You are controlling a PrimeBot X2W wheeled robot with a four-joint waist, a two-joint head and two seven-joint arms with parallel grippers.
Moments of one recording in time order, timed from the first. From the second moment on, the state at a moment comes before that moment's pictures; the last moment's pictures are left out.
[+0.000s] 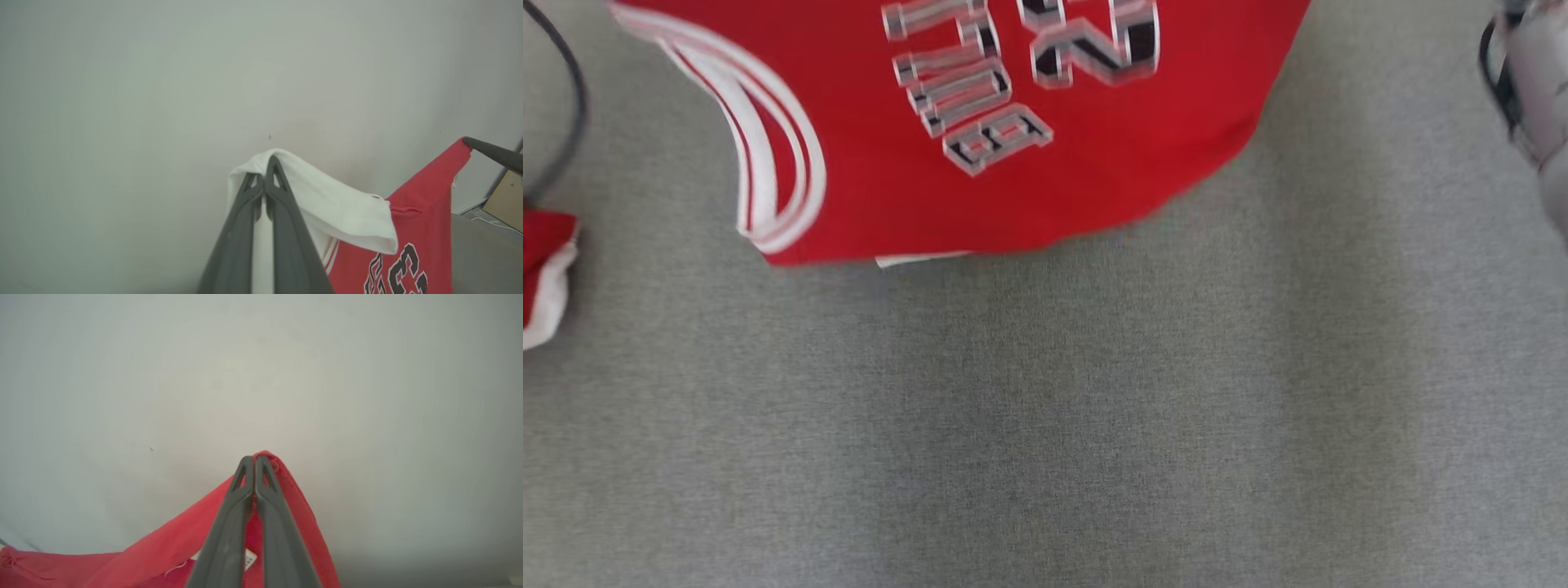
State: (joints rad) left arm -1.33 0.55 -0.56 0.41 -0.81 -0.13 0.15; right arm -1.45 -0.16 0.28 0.99 0.78 0.13 -0.01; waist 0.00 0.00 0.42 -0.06
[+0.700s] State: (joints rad) left arm -1.89 0.40 -0.60 0.80 -0.80 -0.12 -0.08; right arm -1.92 -0.14 0.09 1.26 0.56 0.13 -0.26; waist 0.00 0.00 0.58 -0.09
